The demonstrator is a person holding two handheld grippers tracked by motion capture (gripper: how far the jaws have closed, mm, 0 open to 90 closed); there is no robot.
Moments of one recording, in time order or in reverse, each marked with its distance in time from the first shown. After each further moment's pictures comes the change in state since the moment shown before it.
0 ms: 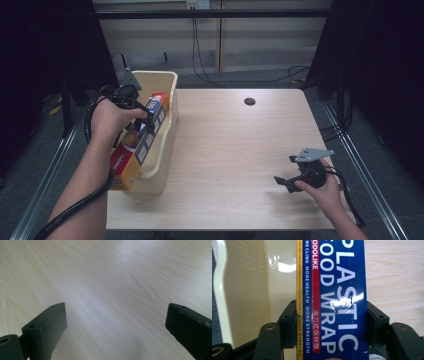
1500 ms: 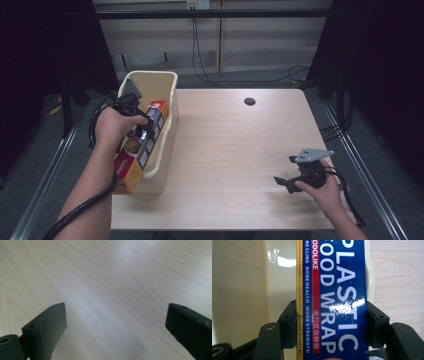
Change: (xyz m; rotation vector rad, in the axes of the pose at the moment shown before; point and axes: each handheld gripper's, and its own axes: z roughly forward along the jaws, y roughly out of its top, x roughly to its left) left arm 0.012 -0.001 0.027 0.031 -0.001 -0.040; right arm 0.001 0.000 0.000 0.000 0.002 -0.004
